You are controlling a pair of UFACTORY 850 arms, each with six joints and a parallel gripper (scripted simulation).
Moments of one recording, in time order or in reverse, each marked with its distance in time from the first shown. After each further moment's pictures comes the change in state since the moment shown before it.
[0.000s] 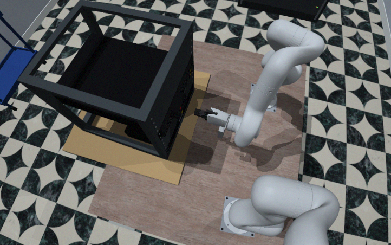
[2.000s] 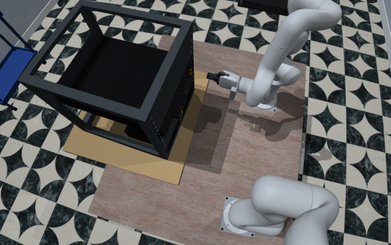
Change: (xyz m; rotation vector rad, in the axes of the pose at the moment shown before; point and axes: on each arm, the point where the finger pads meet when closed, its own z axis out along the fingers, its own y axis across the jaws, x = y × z) left arm 0.000 0.000 0.000 0.000 0.000 0.000; right arm -0.213 0.028 0.000 0.000 -0.001 0.000
